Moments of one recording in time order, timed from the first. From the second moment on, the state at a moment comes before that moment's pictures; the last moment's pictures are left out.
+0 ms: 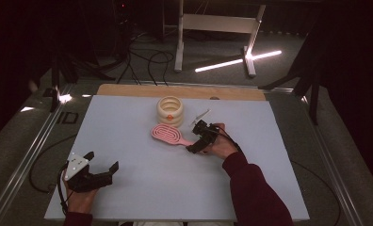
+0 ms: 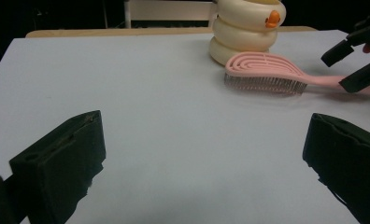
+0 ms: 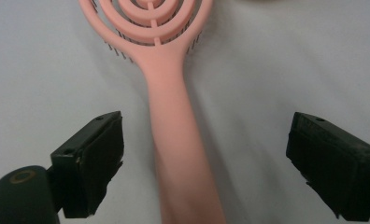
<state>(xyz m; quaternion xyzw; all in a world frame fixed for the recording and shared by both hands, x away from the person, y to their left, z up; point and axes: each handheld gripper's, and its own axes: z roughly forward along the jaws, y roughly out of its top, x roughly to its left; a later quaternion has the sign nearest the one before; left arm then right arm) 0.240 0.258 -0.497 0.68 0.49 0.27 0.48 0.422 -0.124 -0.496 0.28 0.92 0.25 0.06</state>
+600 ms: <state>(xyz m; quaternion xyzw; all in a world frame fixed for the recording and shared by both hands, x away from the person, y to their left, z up) 0.241 0.258 -0.498 0.68 0.49 0.26 0.48 0.427 -0.092 -0.504 0.25 0.94 0.22 0.06</state>
